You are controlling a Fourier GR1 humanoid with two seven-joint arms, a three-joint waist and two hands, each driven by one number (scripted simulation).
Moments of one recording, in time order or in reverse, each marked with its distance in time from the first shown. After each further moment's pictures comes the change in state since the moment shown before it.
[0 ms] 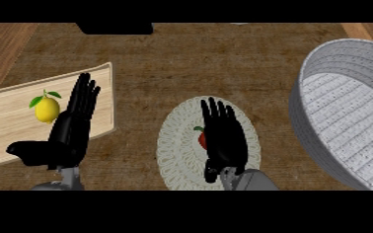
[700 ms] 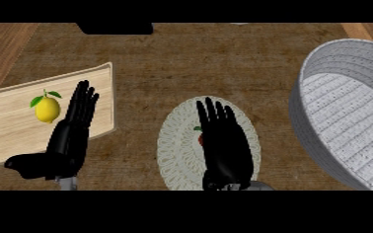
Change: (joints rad) left arm 0.061 0.033 -0.041 -0.018 0.027 0.020 -0.049; right arm 0.003 -0.006 0.047 -0.176 -0.014 0.086 0.071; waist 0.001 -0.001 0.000
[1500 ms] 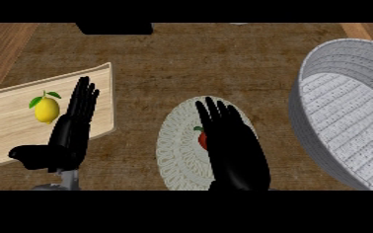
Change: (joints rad) left arm -0.045 0.038 -0.016 0.051 0.046 0.035 -0.014; right arm -0.044 -0.003 -0.026 -0.177 -0.131 0.176 0.090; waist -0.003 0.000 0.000
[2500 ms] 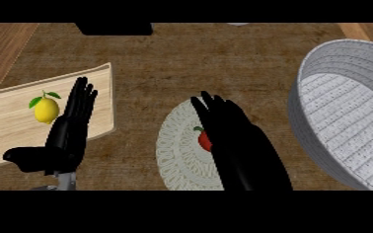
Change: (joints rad) left arm 0.010 0.030 -0.027 -0.035 0.020 0.038 0.023; right arm -0.083 -0.049 -0.004 -0.147 -0.135 -0.071 0.037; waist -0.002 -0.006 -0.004
